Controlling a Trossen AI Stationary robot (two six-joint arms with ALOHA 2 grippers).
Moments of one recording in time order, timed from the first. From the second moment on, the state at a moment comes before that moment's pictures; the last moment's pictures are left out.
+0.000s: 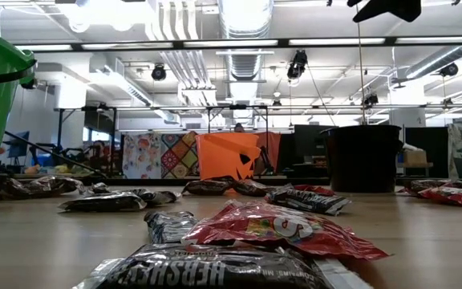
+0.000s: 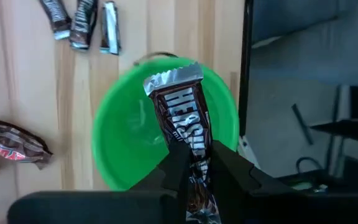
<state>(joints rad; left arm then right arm) -0.45 1.24 1.42 -1.35 0.23 -0.55 0.15 0.97 1.19 -0.94 0.41 0.70</state>
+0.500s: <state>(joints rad) -0.63 1.26 1.35 -1.32 0.15 -0.62 0.17 0.97 1.19 -0.94 0.20 0.86</state>
